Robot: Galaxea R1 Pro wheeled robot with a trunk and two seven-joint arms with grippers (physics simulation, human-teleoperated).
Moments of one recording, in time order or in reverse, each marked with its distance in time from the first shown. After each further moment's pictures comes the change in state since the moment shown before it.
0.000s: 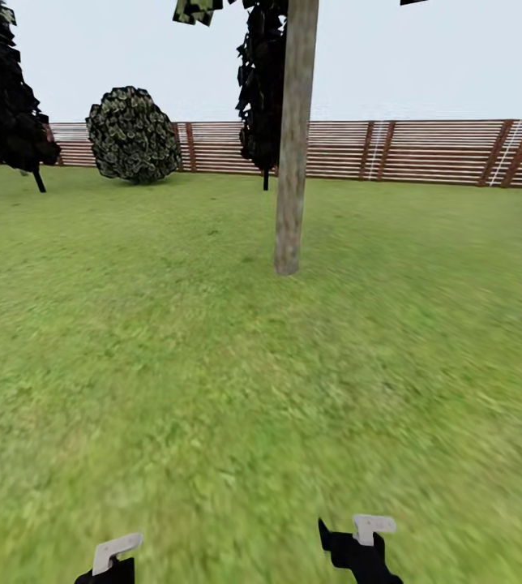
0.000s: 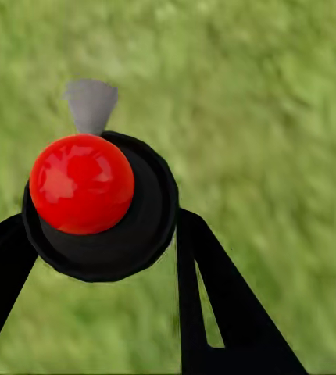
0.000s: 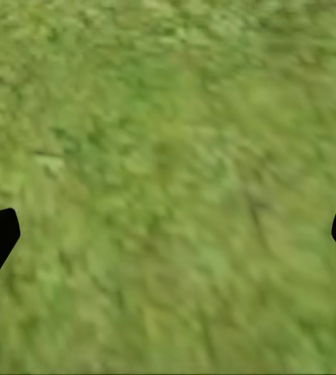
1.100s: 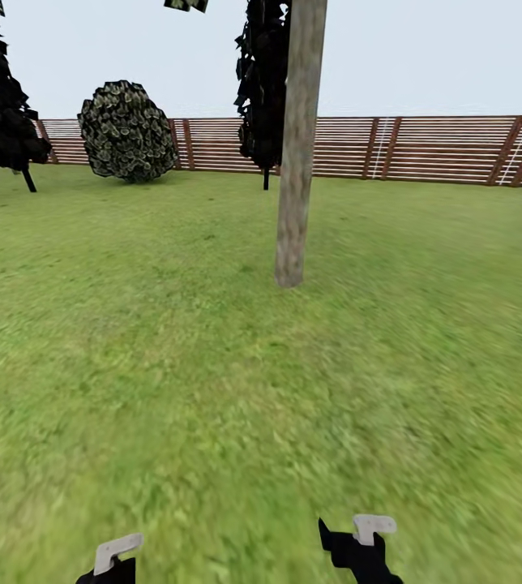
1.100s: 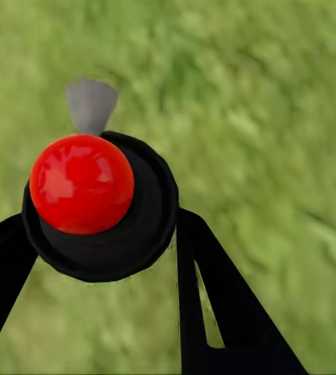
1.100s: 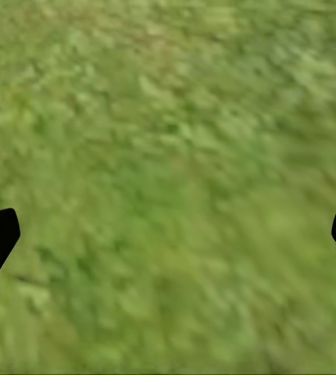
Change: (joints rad) left arm 0.000 -0.005 0.000 0.000 0.000 0.000 0.000; right arm 0.000 0.000 -0.002 0.000 0.000 0.000 0.000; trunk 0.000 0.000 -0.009
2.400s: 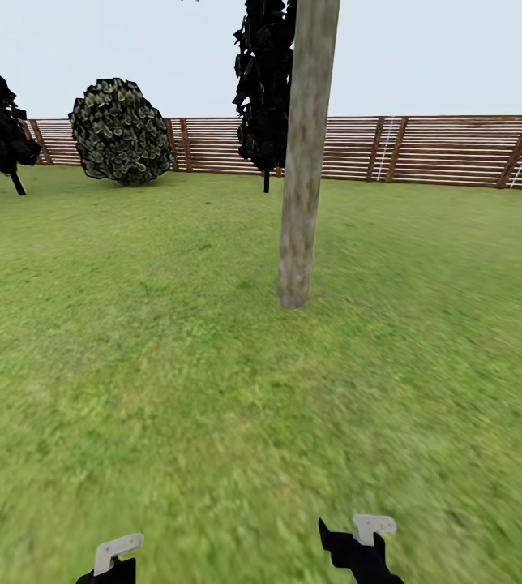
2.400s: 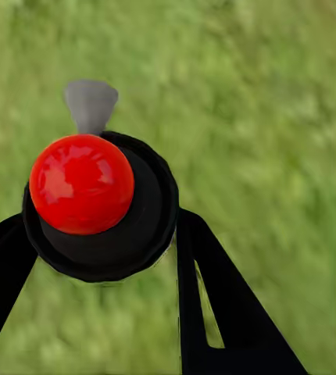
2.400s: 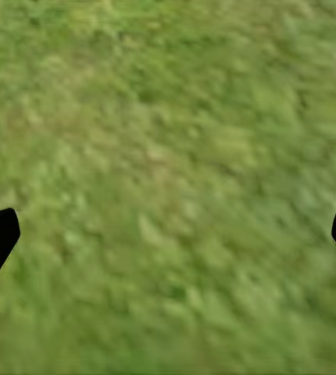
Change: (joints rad) left arm 0.000 0.000 0.000 0.002 0.000 0.000 -0.001; right arm 0.000 0.000 0.000 0.001 0.000 0.000 0.000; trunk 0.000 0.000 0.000
